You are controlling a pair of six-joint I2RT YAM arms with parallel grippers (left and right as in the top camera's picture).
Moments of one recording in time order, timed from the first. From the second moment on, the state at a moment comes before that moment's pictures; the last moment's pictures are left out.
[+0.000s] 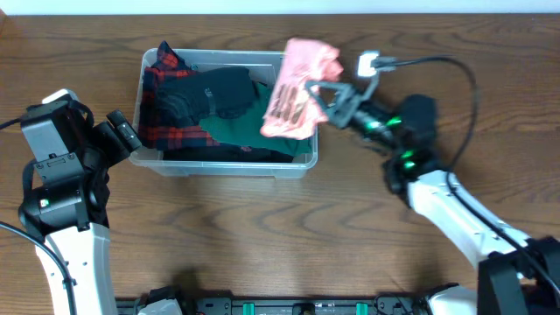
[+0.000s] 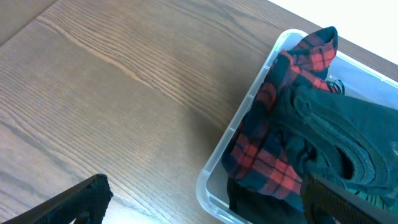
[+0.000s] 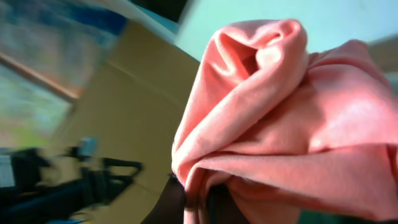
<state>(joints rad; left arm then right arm) 0.30 1.09 1.14 -0.80 -0.06 -0.23 0.39 1.52 0.80 0.74 -0.59 1.01</state>
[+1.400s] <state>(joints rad) 0.30 1.09 1.14 -0.80 -0.06 -0.23 0.32 1.70 0.81 0.65 -0.55 0.61</state>
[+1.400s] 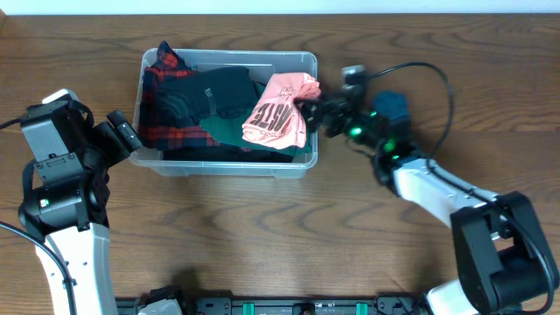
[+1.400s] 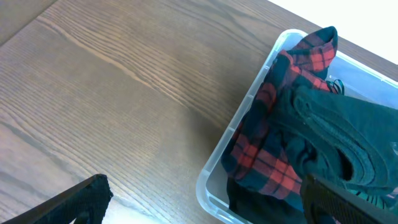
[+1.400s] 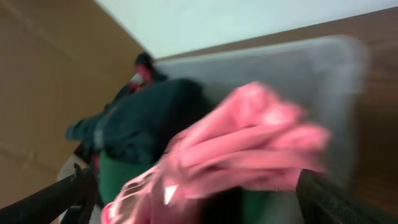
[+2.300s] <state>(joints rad) 0.30 1.09 1.14 -0.80 -0.06 -0.23 -0.18 1.66 0.80 0.26 -0.62 0.66</state>
